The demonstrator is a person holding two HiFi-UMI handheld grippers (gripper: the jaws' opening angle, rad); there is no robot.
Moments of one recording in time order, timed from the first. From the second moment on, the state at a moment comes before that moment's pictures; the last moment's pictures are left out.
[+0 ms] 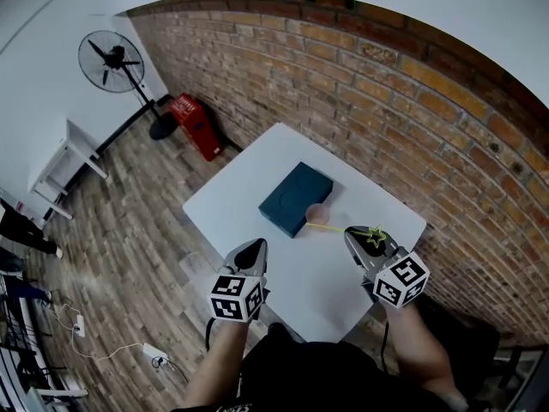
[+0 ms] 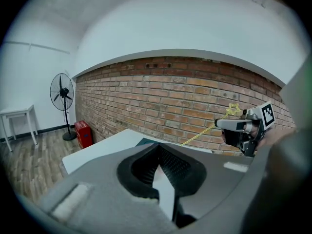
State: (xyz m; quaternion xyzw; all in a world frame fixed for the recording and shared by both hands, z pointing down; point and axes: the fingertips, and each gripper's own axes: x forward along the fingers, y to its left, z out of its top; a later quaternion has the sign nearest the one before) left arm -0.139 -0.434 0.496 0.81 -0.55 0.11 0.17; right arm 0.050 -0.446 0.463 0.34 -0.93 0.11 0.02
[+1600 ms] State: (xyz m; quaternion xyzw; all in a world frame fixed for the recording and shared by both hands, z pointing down) left arm -0.219 -0.478 0.449 0.83 -0.55 0.09 0.10; right arm 0.083 -0.421 0.404 0.50 -0.87 0.04 -0.02
